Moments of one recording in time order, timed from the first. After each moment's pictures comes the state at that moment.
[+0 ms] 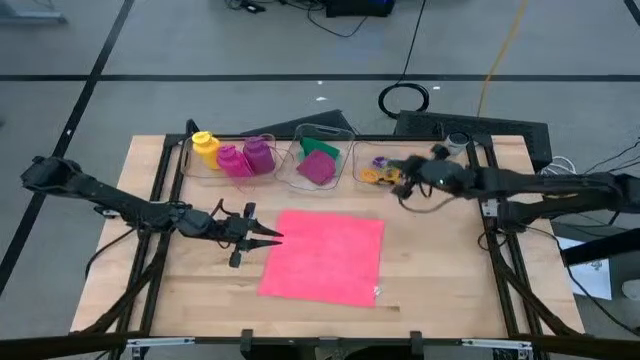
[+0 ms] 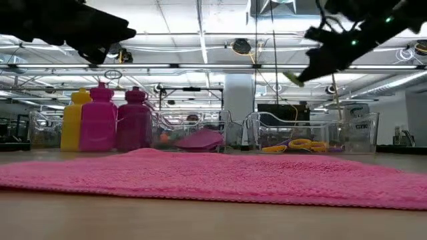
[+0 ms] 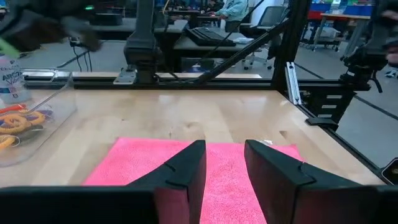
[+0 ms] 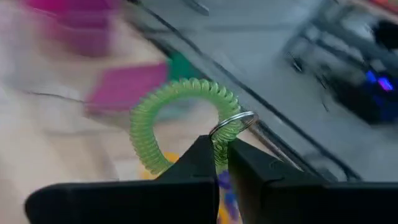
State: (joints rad) left arm -0.37 1.12 0.40 0.57 -0.21 -0.10; right arm -0.18 1.04 0.77 -0.19 0.55 -0.02
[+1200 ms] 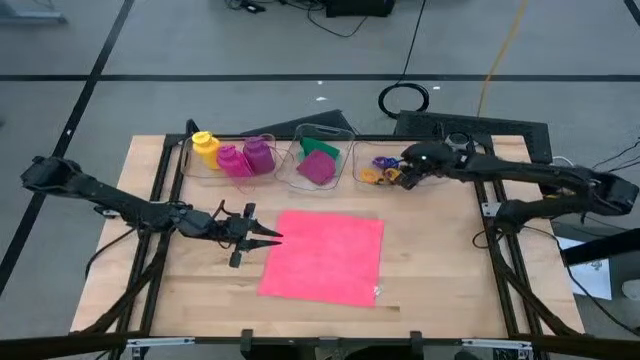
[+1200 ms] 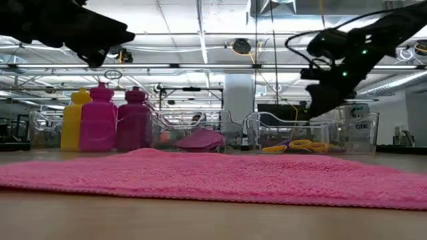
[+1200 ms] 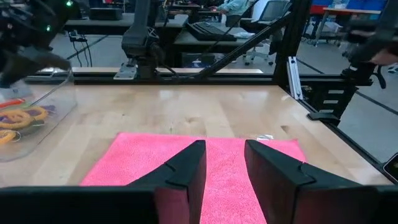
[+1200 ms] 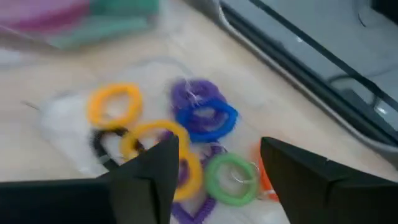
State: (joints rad) left arm -0.37 1.12 0.40 0.55 -0.21 -0.11; right arm -0.52 1.22 0.77 -0.32 0.26 0.03
